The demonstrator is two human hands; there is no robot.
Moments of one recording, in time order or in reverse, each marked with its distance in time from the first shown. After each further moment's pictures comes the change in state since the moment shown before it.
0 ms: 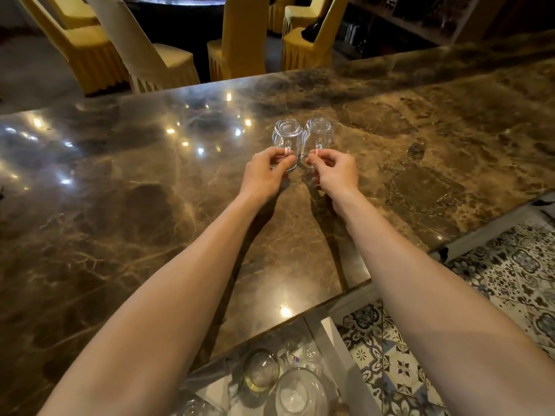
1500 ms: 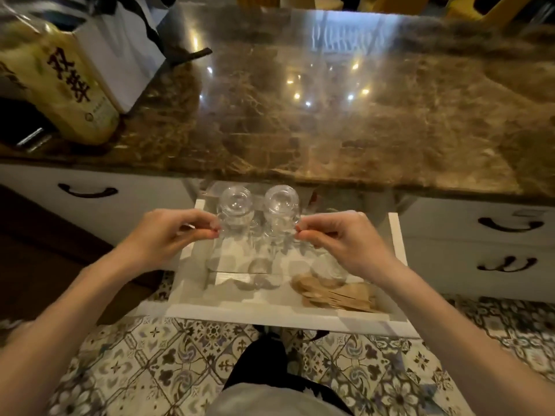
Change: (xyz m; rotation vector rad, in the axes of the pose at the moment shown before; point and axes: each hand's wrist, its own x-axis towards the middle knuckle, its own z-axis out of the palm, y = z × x) left_hand -0.459 -0.023 -0.177 0.441 -0.004 -0.159; right_hand -0.324 0.029 -0.057 -0.304 -1.032 -0.431
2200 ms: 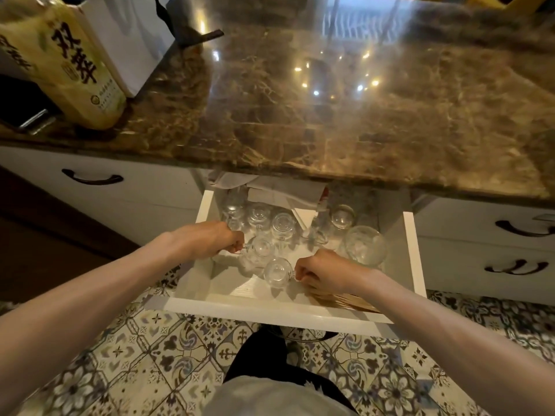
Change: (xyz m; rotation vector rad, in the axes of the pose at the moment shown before) left_hand 0.052 -0.060 0.059 0.666 -0.626 0.037; right_hand 0.020 0.085 0.061 -0.580 -0.646 -0.022
